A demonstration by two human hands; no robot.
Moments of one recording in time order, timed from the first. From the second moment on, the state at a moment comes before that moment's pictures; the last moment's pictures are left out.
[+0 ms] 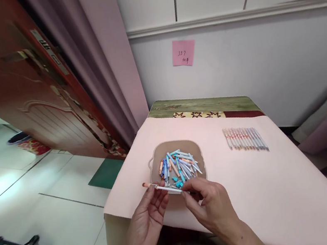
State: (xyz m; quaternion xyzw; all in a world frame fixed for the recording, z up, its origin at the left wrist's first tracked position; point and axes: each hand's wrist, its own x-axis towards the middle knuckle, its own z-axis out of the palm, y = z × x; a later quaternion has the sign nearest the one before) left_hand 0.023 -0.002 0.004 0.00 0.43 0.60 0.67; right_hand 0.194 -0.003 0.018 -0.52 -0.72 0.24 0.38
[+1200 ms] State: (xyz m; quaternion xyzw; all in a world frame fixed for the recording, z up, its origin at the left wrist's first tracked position) left_hand 0.007 -0.011 -0.016 -0.02 0.47 0.63 0.61; right_hand 0.192 -0.001 0.002 -0.52 -0.74 0.21 0.37
